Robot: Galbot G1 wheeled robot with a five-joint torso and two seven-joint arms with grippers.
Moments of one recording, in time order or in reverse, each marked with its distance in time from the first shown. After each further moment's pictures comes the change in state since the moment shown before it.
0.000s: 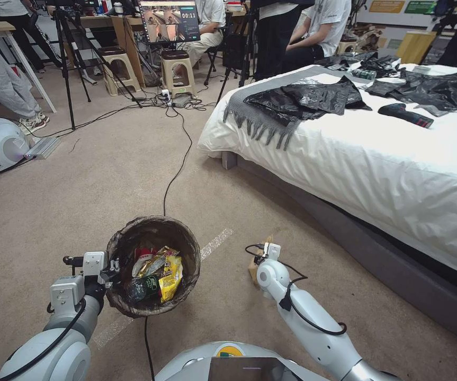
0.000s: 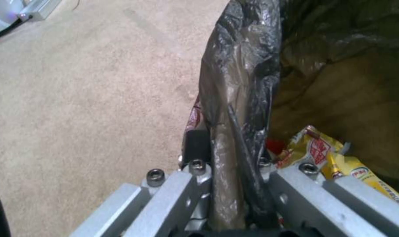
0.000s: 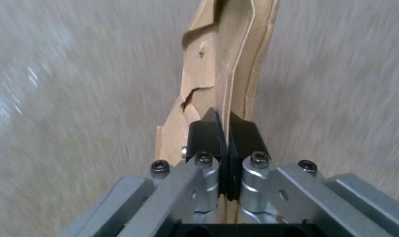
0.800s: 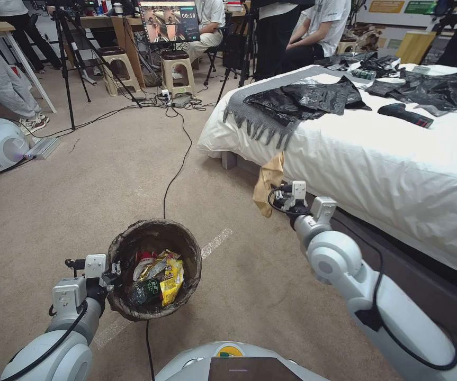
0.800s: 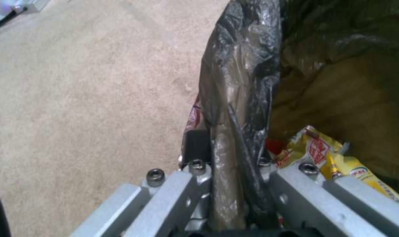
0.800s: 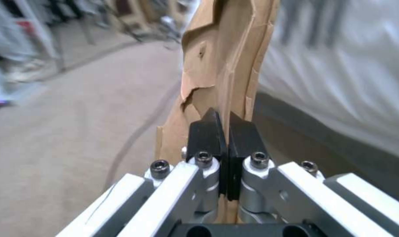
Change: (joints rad) left arm 0.011 -0.007 0.014 0.000 0.003 0.015 -0.002; right arm -0.017 -0.362 0.166 0.742 0.025 -0.019 -0.229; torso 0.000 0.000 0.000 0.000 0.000
